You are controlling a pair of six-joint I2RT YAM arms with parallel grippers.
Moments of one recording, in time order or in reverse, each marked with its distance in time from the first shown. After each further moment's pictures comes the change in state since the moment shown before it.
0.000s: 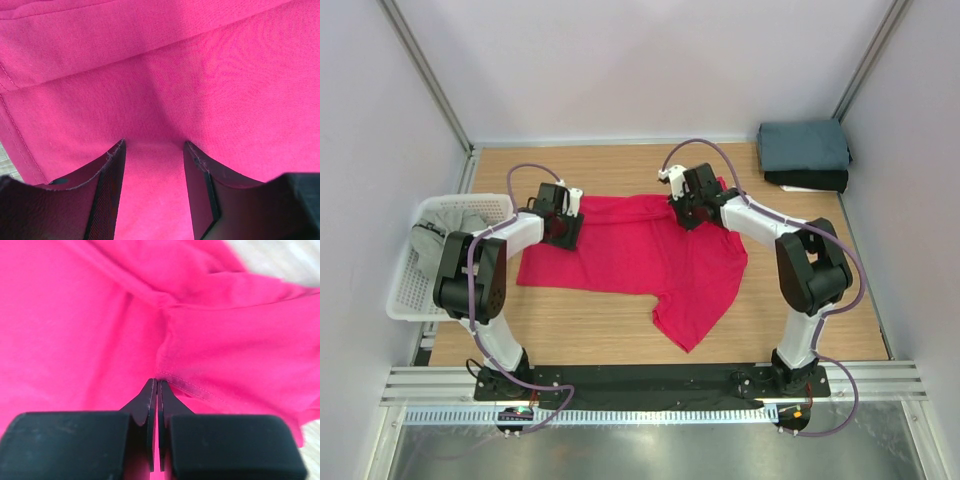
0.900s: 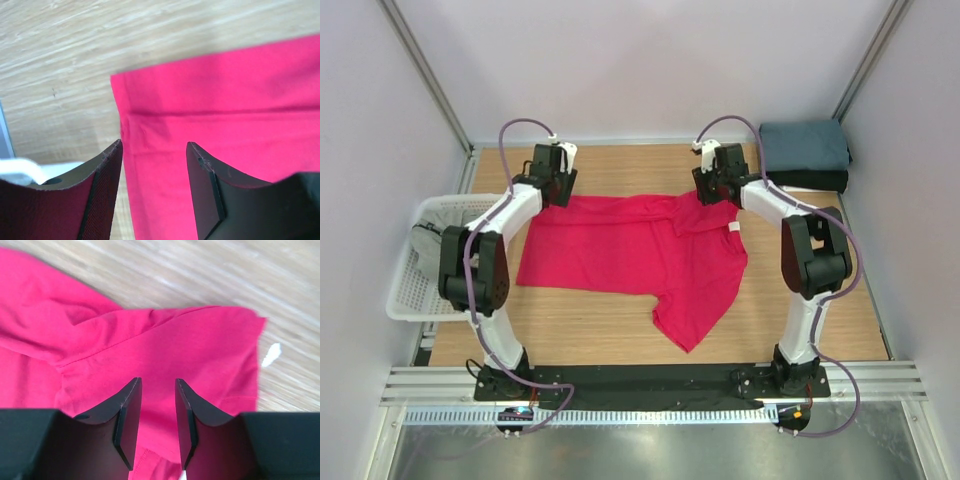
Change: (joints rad) left arm 0.011 0.037 0.323 -0.043 -0.225 0.080; right arm -0.195 0.087 0.117 0.082 -0.007 0.037
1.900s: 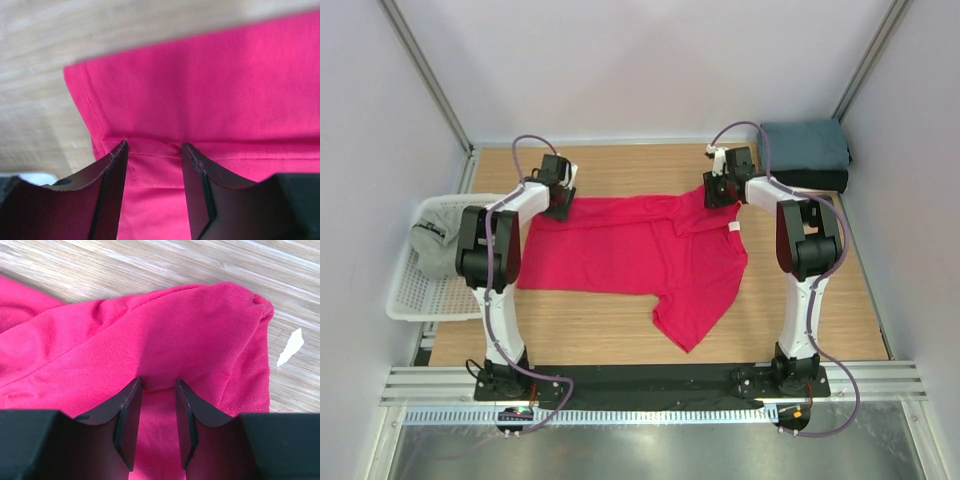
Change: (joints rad) left arm 0.032 0.271 0.127 -0.080 -0.014 -0.029; right arm -0.094 0.188 0.085 -0.032 -0.091 0.081
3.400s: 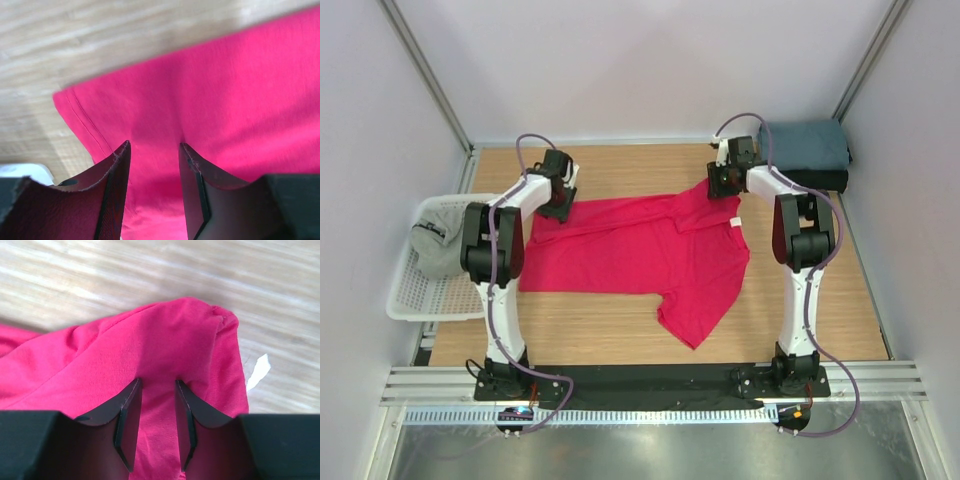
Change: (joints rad) left arm 0.000 0.013 0.058 -0.171 0.040 -0.025; right arm -0.036 0.104 0.181 -0.105 0.008 0.029
